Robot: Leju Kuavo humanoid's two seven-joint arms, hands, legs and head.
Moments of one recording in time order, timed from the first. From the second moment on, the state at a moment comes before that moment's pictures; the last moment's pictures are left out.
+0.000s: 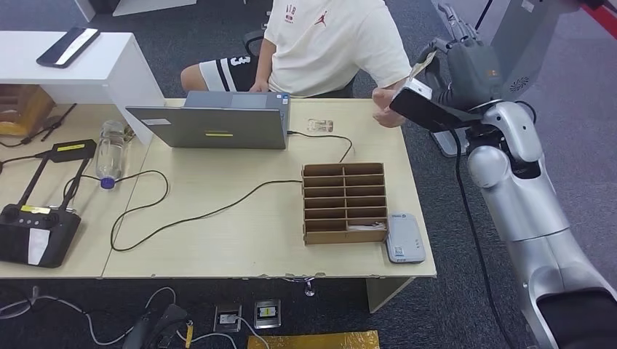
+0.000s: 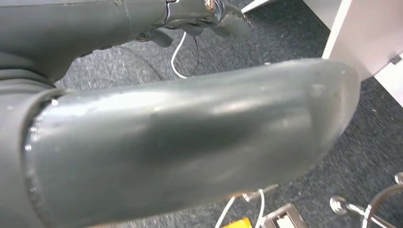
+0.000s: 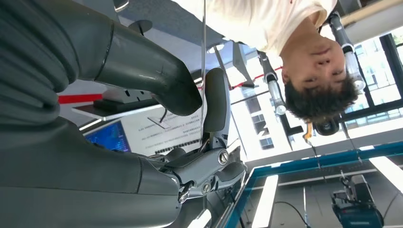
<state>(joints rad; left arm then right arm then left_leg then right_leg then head) -0.23 0.13 -0.77 -0.31 0.21 0.51 -0.28 -0.86 -0.33 0.33 -1.23 0.80 -0.16 -0.26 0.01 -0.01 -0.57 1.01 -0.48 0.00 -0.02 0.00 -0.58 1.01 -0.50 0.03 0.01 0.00</state>
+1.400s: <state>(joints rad) -0.19 0.11 -0.77 -0.31 0.32 0.57 -0.32 -1.10 -0.12 0.54 -0.52 0.82 -0.28 -0.36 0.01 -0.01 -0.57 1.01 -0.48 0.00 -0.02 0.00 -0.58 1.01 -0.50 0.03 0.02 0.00</state>
